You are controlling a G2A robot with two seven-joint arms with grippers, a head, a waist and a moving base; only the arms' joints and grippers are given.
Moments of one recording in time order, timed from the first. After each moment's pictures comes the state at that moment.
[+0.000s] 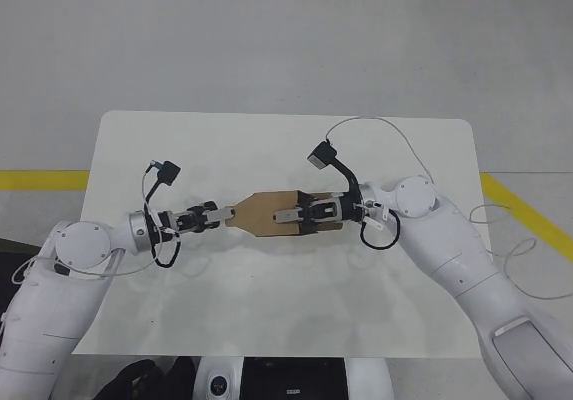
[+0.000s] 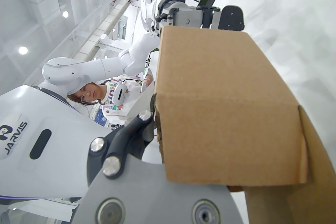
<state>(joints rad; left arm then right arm) 1.23 -0.92 -1.38 -1.60 -0.19 -0.27 -1.00 -0.64 -1.24 0.76 -1.09 0.58 -0.57 1.25</state>
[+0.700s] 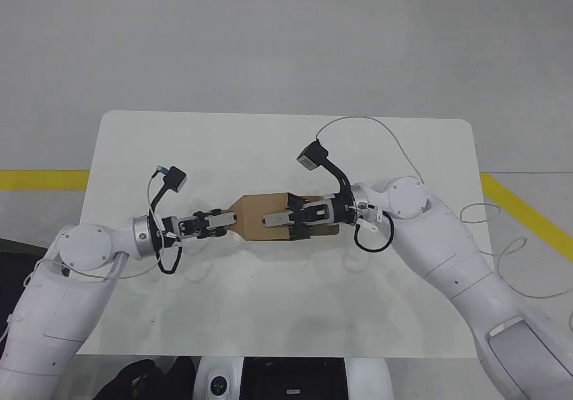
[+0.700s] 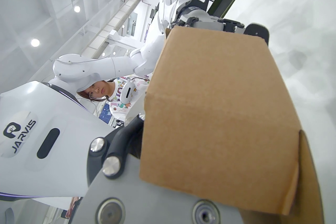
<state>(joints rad) 1.23 -0.92 -1.36 -1.60 -0.29 -0.26 -1.05 -0.64 -1.26 0.74 -1.12 0.63 -0.57 1.25</state>
